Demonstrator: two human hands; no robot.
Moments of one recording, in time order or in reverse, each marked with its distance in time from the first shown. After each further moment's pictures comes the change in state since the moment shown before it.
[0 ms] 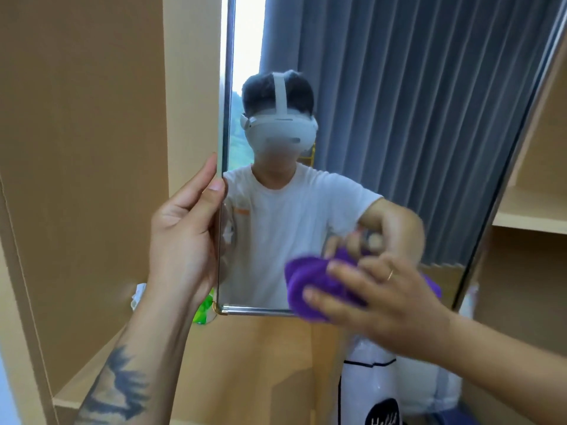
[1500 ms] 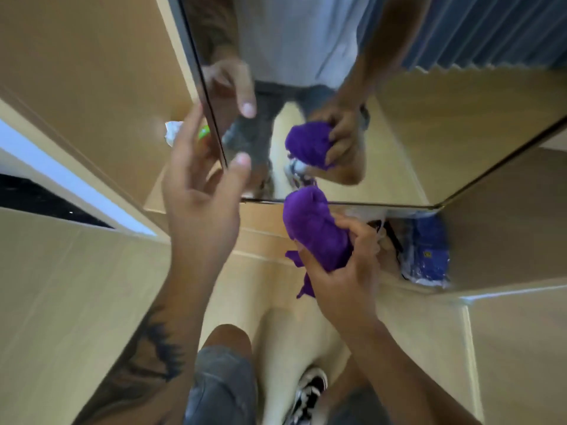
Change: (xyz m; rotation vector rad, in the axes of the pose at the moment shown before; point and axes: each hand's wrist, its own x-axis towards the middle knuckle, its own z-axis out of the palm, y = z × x) left_hand -0.047 0.046 0.032 0.644 0.116 -0.190; right_hand 0.043 -0.119 -0.085 0.934 -0.148 1.456
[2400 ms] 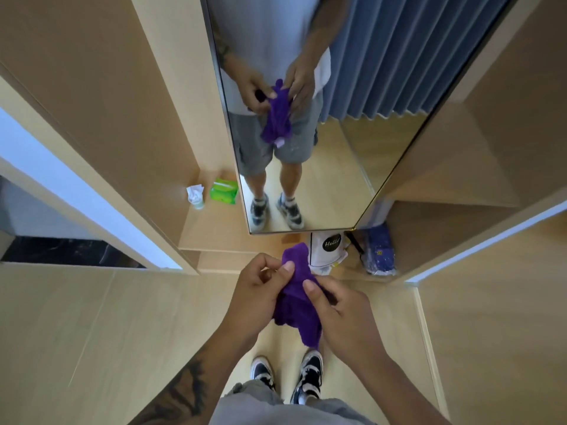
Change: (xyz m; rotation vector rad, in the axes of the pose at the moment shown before) left_hand -0.077 0.275 -0.032 -0.063 -0.413 -0.799; right_hand -0.040 -0.294 -0.161 -0.005 -0.339 0.375
